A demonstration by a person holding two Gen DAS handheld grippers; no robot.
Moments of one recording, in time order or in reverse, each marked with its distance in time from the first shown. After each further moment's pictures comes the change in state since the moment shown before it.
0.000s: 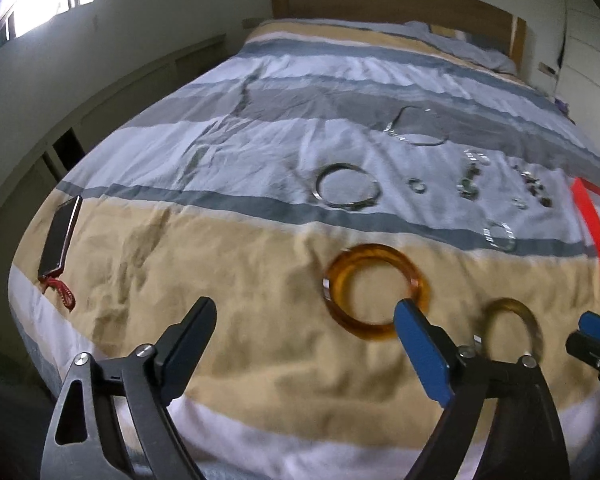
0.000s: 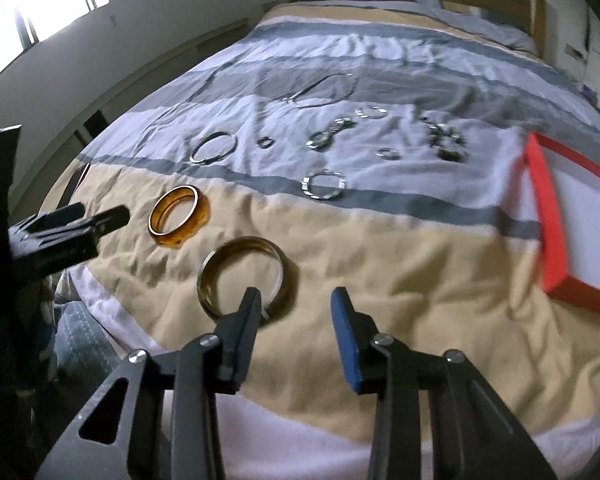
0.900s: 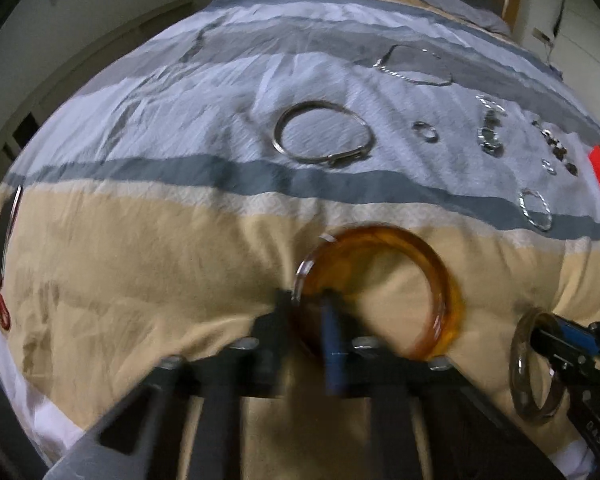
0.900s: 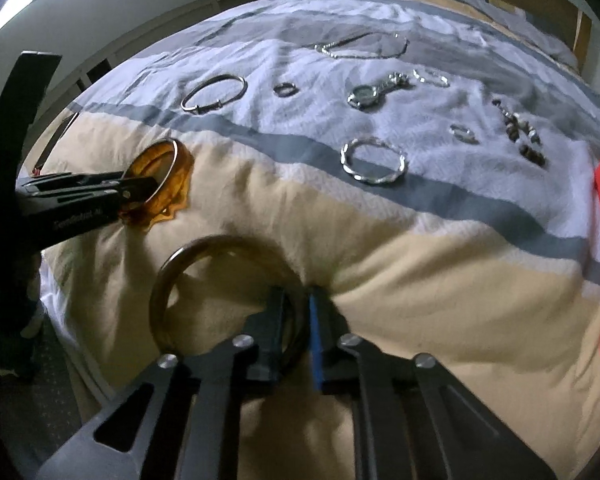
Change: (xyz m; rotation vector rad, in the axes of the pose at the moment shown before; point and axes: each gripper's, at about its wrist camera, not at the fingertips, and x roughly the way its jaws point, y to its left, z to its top) left arm 0.077 -0.021 0.007 0.061 0.146 -0.071; right arm 0.075 0.012 0.009 -0.126 0.084 -0.027
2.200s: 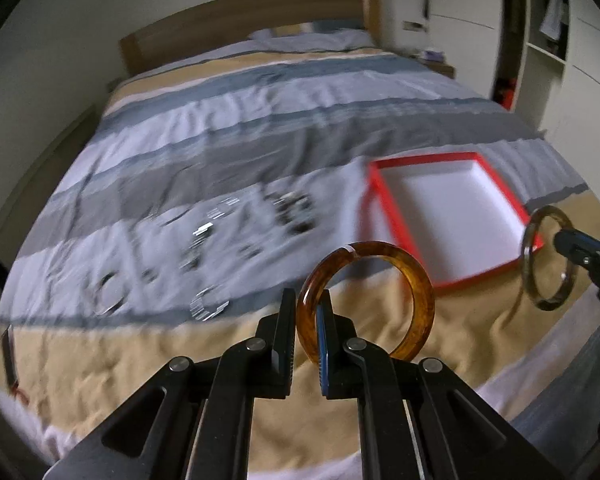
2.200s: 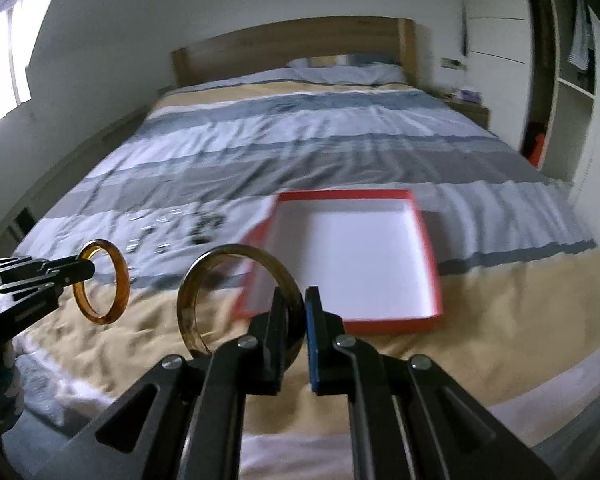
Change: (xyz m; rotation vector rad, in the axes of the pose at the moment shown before) left arm -0.142 -0.275 0.030 0.327 -0.189 -0.158; right arm -0.233 -0.240 -0.087 0.369 -0.329 -0.311
